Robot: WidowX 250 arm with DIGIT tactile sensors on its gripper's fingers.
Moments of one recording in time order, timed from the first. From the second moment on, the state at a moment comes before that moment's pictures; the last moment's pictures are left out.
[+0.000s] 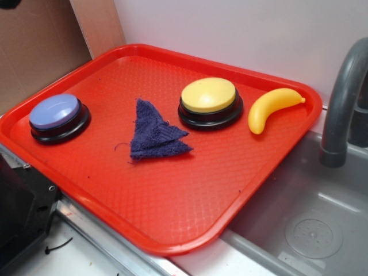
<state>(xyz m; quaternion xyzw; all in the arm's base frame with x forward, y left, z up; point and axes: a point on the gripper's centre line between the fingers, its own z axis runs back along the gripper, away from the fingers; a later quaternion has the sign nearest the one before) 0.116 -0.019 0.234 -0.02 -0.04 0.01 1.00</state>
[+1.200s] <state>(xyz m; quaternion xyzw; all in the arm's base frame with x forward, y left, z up) 0.206 -0.066 0.148 0.00 -0.02 -0.08 1.00</state>
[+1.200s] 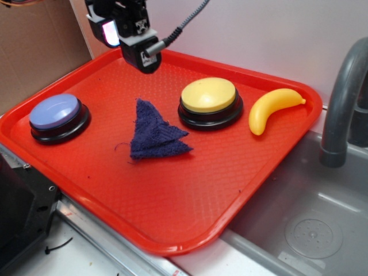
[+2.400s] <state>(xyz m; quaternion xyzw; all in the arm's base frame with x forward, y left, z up) 0.302 -0.072 0.056 0.03 -0.07 -0.08 0.99</state>
